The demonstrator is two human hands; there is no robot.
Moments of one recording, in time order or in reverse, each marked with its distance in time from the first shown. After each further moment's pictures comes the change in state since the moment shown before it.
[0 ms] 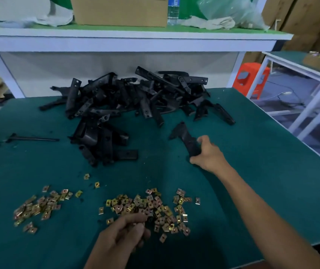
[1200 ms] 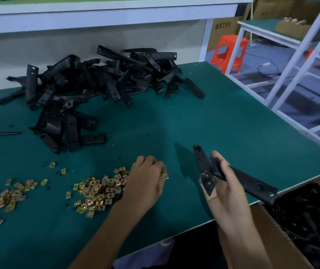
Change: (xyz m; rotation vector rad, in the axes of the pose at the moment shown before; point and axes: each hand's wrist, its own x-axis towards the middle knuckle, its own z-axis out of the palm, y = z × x) left_hand 0.087 0.013 0.120 1.131 0.055 0.737; right_hand -0.197 0.061 -0.008 1.822 0.191 0.156
